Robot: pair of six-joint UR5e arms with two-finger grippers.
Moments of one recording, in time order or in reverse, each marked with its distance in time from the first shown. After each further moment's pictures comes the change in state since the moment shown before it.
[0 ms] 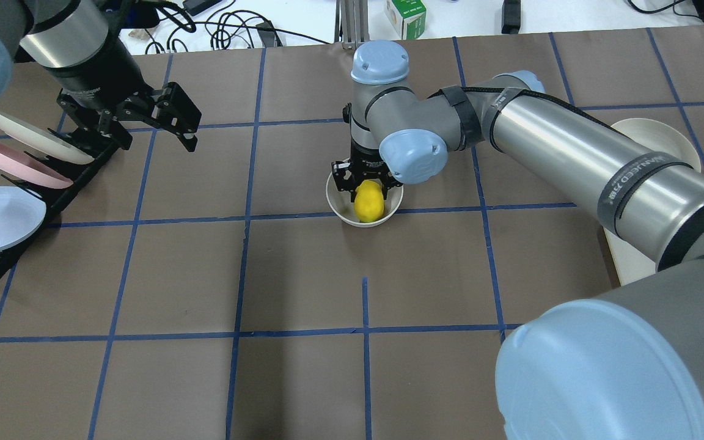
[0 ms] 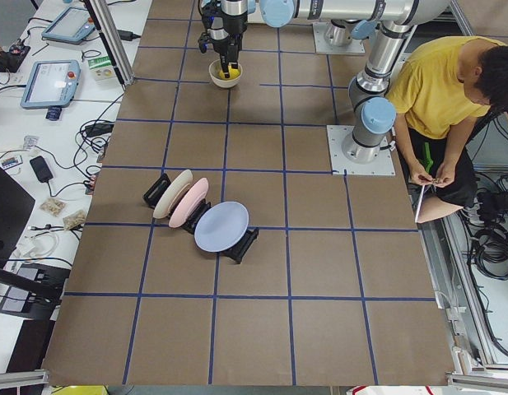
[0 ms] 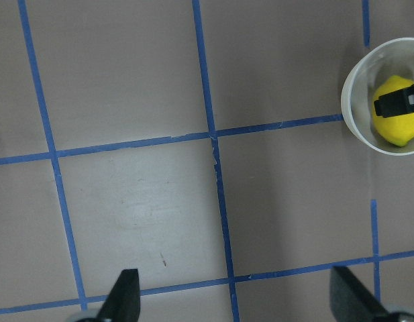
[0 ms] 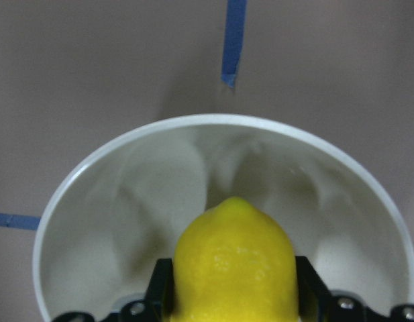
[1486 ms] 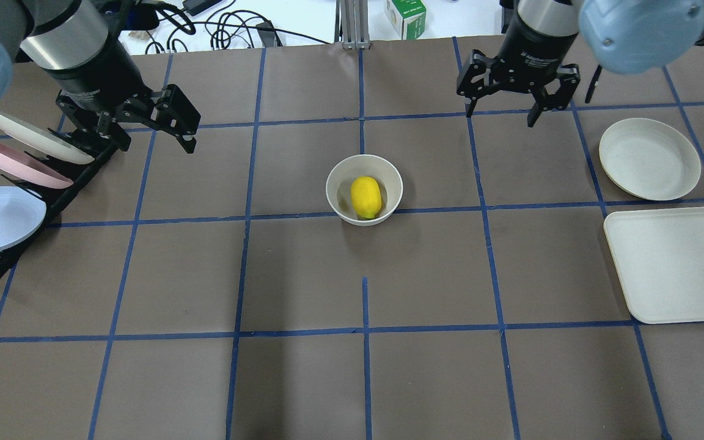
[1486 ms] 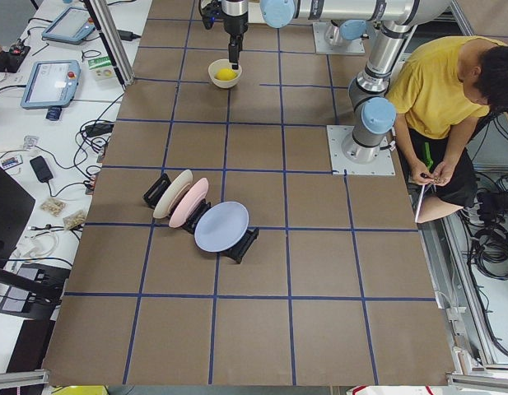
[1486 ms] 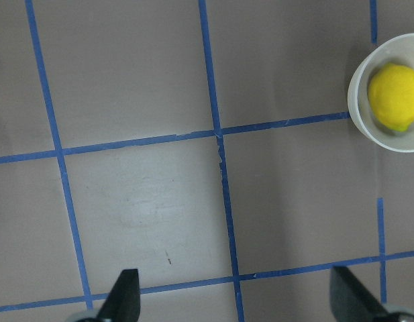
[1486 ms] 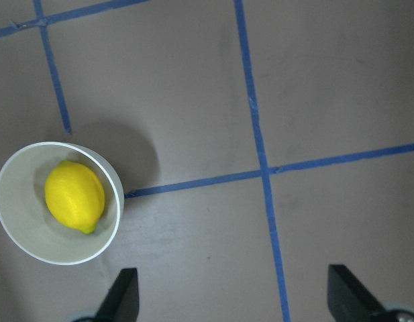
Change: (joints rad) left arm -0.001 0.004 -0.006 0.003 0.005 0.000; right arm -0.337 -0.387 -0.043 0.400 -0.017 -0.061
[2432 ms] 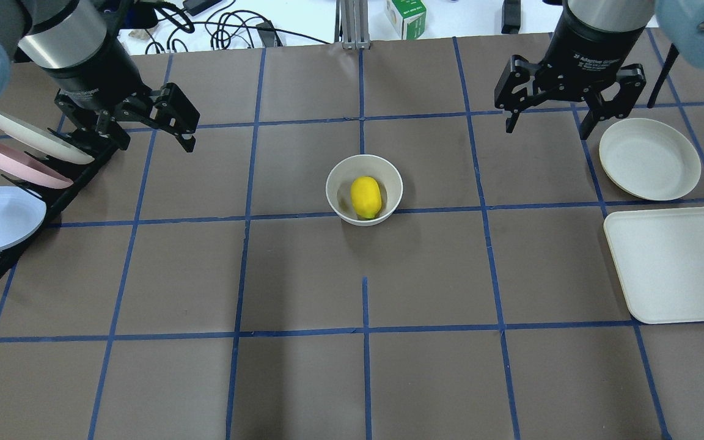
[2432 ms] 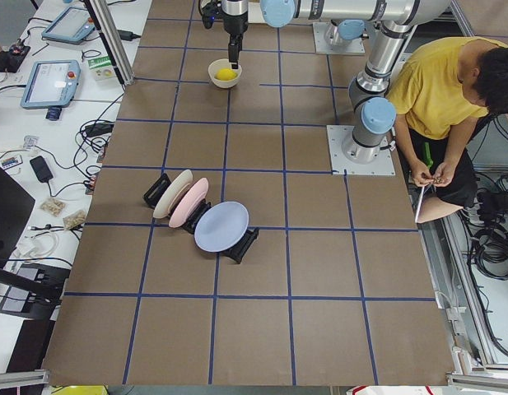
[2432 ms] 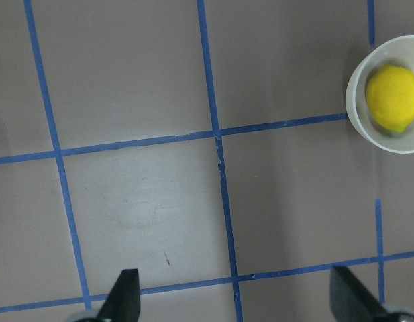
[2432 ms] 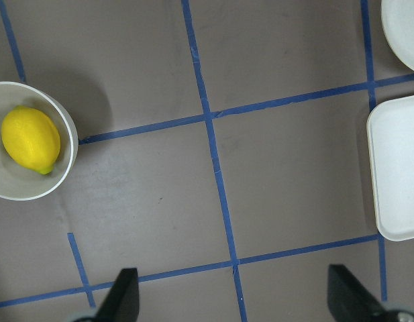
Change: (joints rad) left arm 0.003 0.000 0.002 -0.001 0.001 0.000; right arm 0.016 -0.129 0.015 0.131 -0.094 0.000
